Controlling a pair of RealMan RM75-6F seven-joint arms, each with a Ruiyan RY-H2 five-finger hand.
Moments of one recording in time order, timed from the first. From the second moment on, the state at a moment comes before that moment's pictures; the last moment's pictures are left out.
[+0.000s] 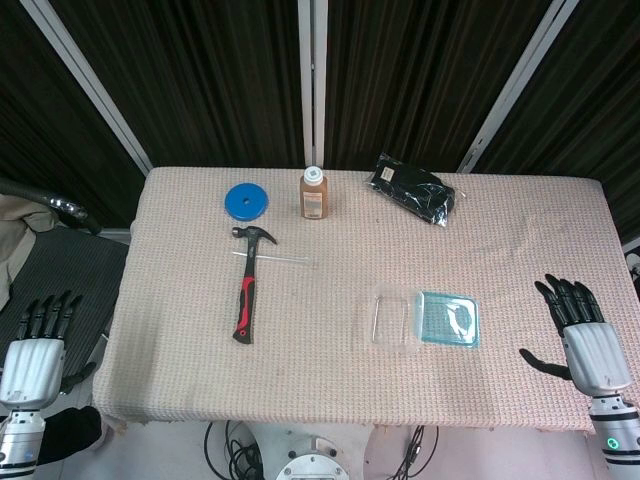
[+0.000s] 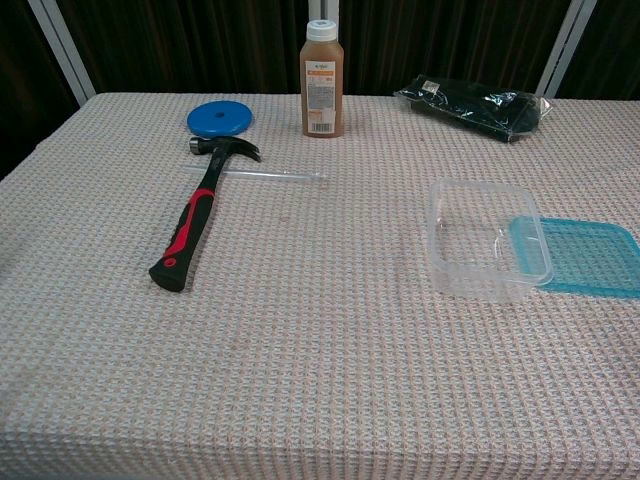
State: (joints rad) left arm -0.05 -1.21 -0.02 -1.61 1.52 1.56 0.23; right arm 0.11 -1.09 0.03 -1.61 -1.59 1.50 0.04
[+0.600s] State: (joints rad) left arm -0.06 -1.21 -0.02 -1.61 1.52 1.53 0.20; right arm 0.22 -1.14 0.05 -1.62 -1.60 1.34 -0.09
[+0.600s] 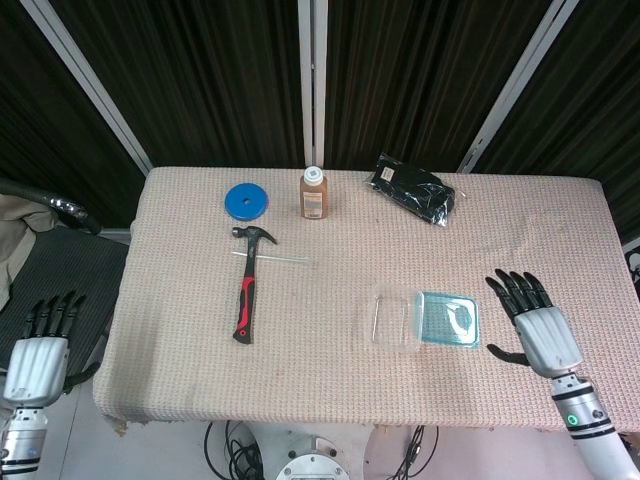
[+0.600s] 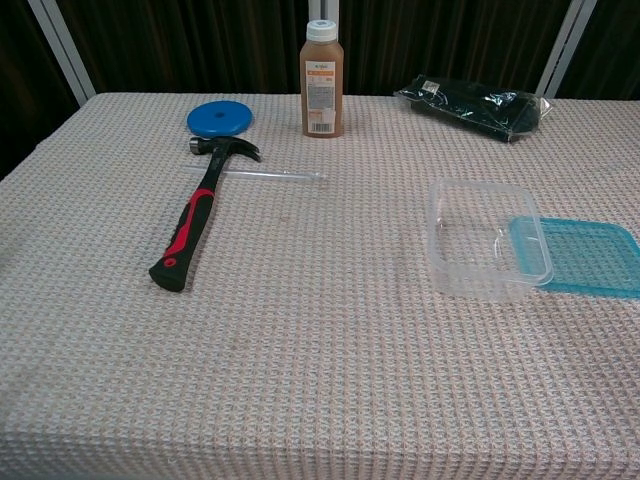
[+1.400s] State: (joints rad) left arm -0.05 -1.21 -0.02 -1.60 1.53 1.54 0.17; right arm 0.54 -1.60 0.06 -1.26 -1.69 1.09 -0.12
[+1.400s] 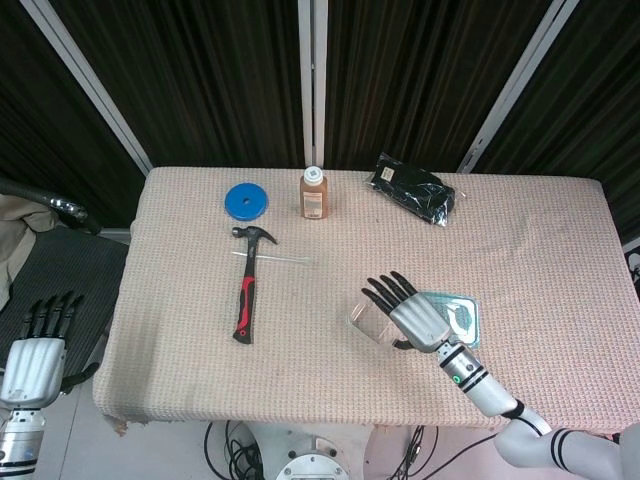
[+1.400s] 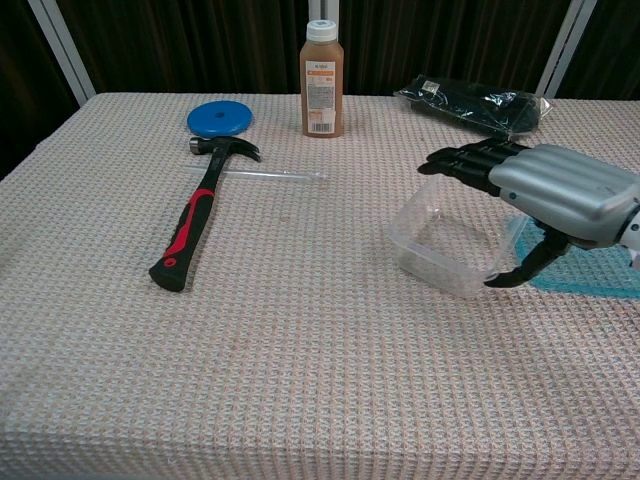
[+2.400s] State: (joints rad) left arm -0.06 -1.23 -0.03 -1.58 1.54 1.54 0.14; right arm 0.37 -1.38 -0.04 -1.40 -1.56 1.26 -0.02
